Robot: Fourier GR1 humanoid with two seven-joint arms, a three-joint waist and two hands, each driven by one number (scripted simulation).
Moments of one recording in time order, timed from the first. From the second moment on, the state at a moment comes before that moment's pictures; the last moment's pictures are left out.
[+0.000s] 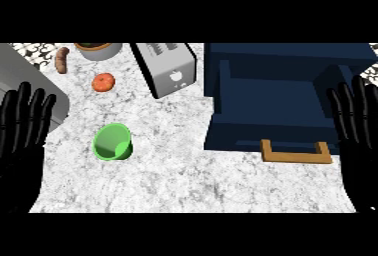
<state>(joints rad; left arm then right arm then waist) 0.03 0.12 0.00 -2.10 0.01 0.01 -0.01 -0.02 -0.09 0.03 -2.10 0.01 -0.01 -0.01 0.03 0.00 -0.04</state>
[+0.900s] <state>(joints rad) 0.04 0.02 0.09 -1.89 0.12 0.15 -0.01 -0.11 -0.16 -0.02 -1.98 -0.09 0.11 0.11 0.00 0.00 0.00</state>
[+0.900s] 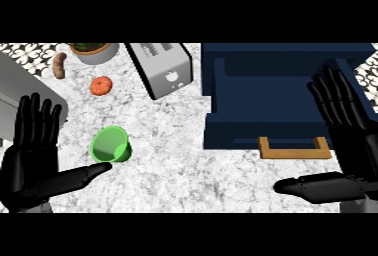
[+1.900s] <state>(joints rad) -0.02 0.08 0.25 -1.29 0.15 0.08 -0.34 -0.22 -0.15 -0.06 -1.87 -0.07 0.14 0.07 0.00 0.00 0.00</state>
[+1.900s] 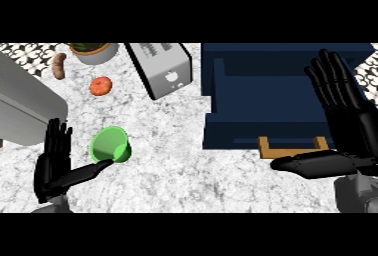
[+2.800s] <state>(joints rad) -0.27 0.16 0.37 -0.46 0.15 -0.02 -0.90 -0.26 -0.18 -0.11 -1.88 -0.12 0.17 0.12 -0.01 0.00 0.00</state>
